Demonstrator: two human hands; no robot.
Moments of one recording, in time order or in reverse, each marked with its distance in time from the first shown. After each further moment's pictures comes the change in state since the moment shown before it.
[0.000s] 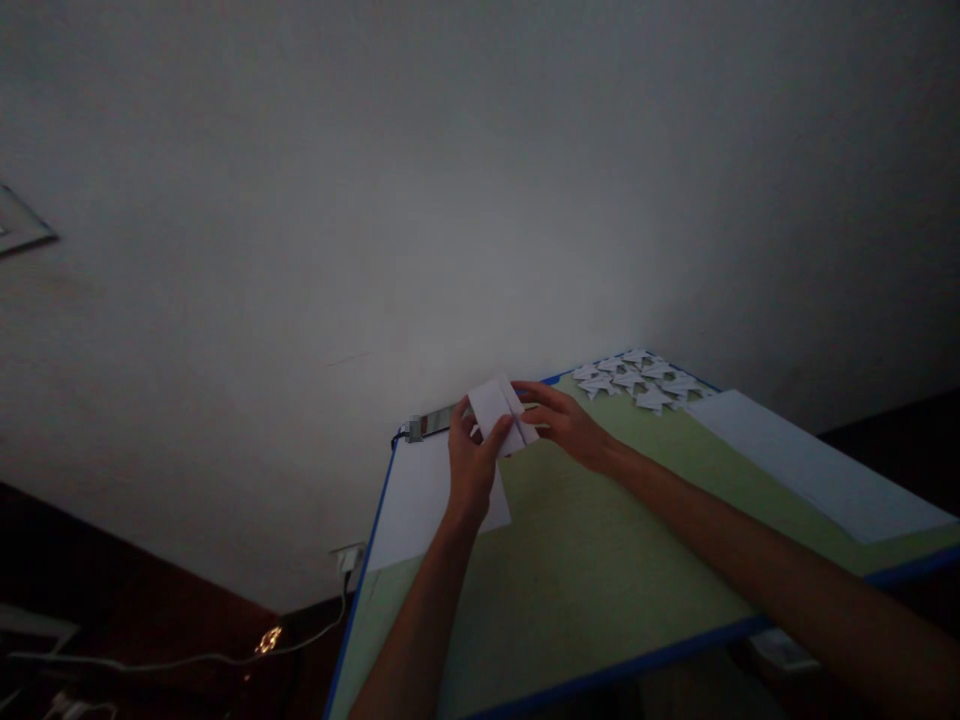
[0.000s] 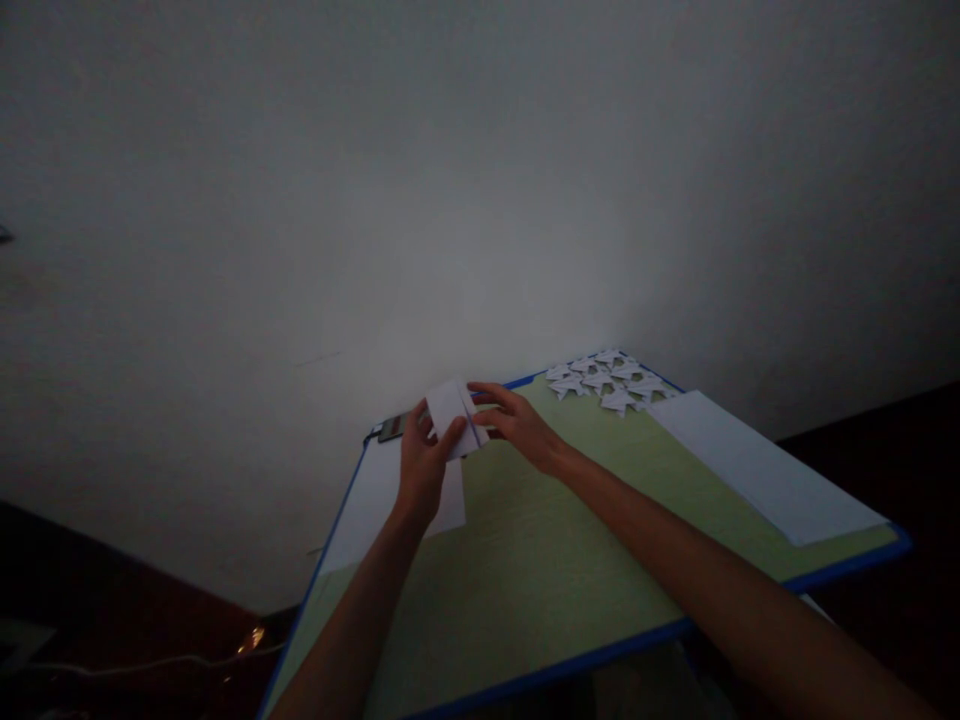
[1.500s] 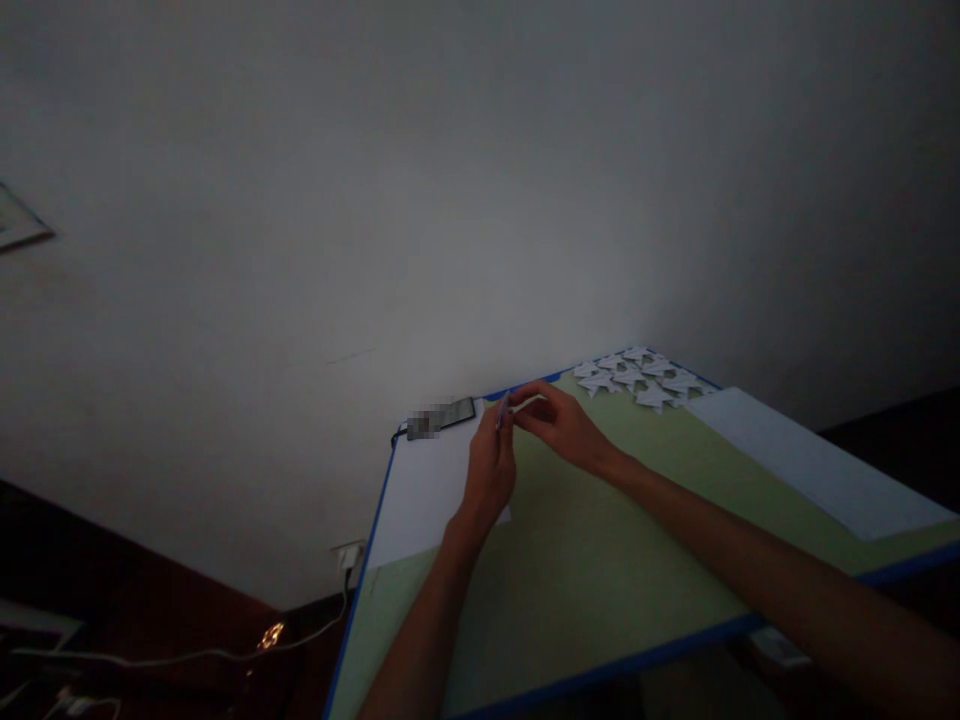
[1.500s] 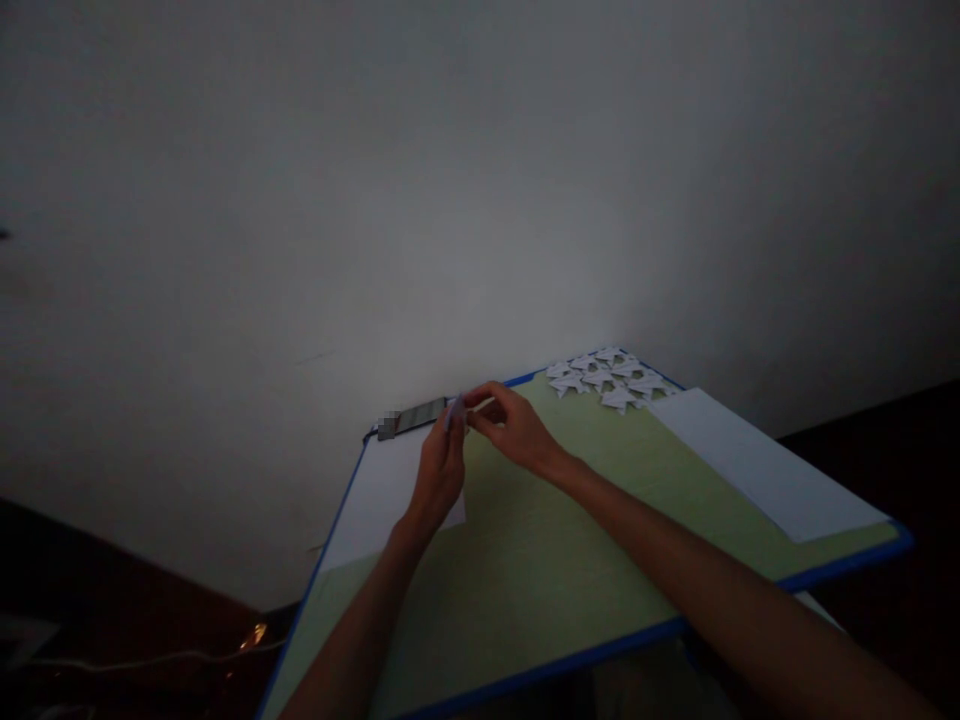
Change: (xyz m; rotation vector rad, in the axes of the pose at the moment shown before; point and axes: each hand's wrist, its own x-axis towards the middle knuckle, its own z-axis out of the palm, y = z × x) left_hand -0.005 -0.003 0.002 0.476 -0.258 0.398; right_hand 0.001 0.011 0.003 -0.399 0.062 -0.317
